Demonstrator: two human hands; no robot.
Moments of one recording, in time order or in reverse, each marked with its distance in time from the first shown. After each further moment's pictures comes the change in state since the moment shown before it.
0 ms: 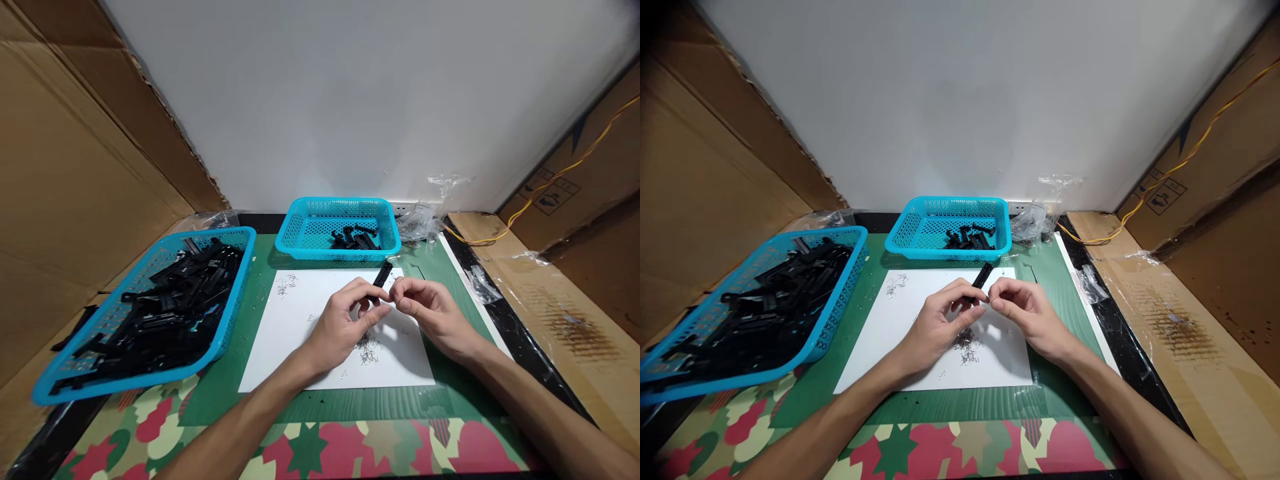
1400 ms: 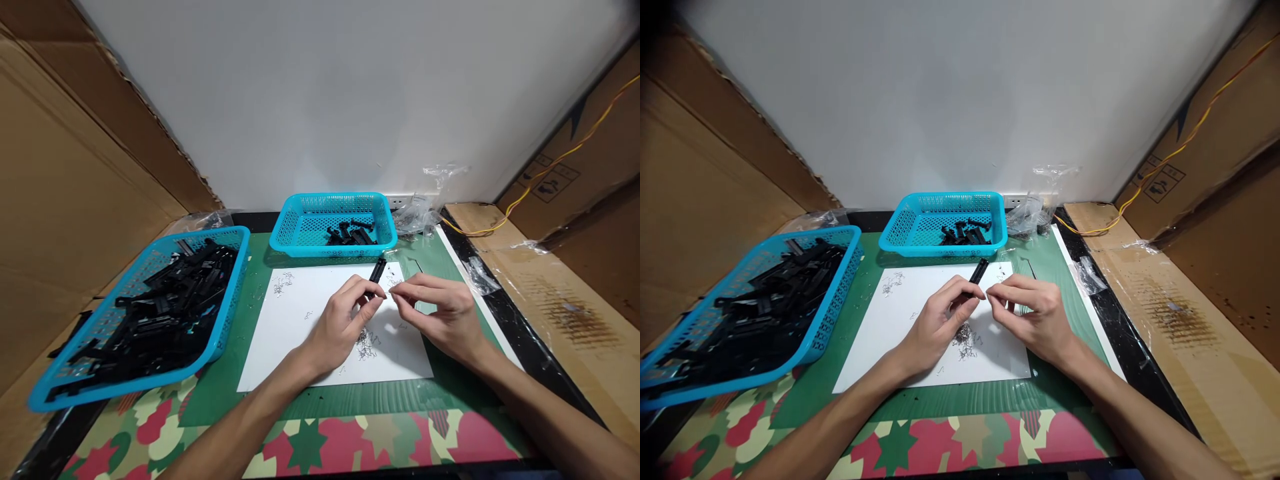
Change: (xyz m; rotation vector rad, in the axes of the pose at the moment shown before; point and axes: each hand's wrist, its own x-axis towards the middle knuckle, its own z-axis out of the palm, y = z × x) left_hand -0.001 -0.003 0.004 0.074 -0.060 0.035; right_hand -0.010 -0.015 0.004 -0.583 0.204 -0.529
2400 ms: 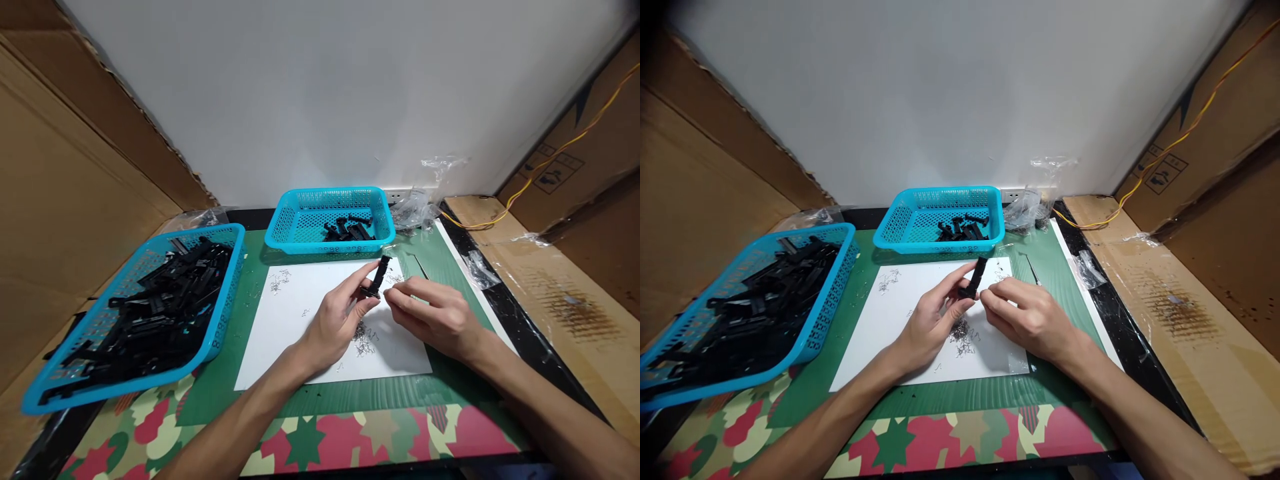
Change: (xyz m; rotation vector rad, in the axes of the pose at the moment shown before) left_hand -0.002 -0.011 0.003 -0.032 0.041 0.009; right_hand -0.008 0.014 -0.005 -0.418 -0.132 -0.396
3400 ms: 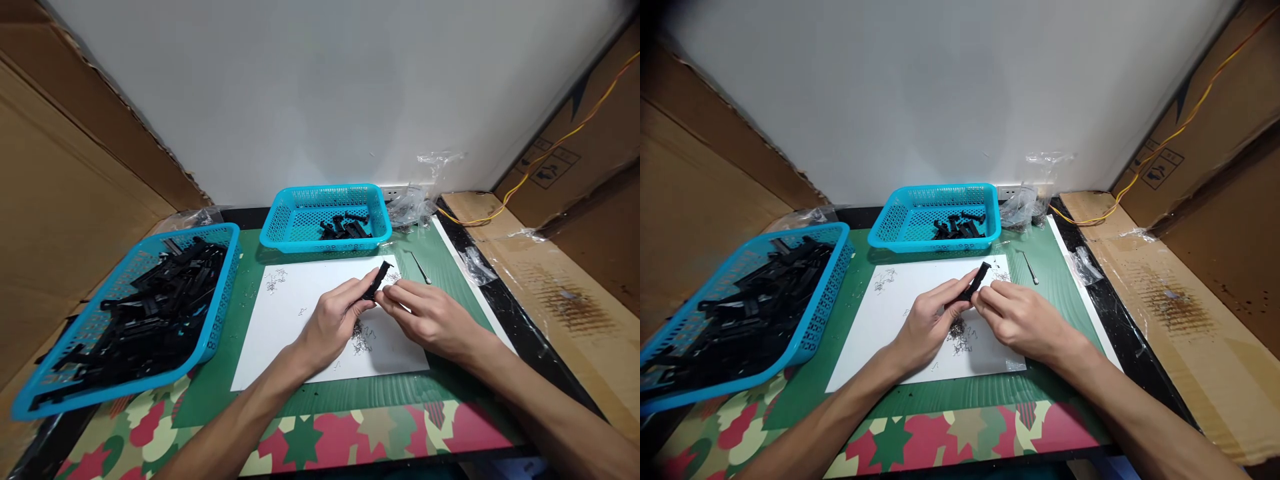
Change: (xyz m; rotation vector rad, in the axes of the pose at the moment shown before) left_hand -0.001 -0.009 0.000 0.154 -0.044 0.118; right_hand 0.009 -0.004 -0.001 -0.173 -0.126 -0.165
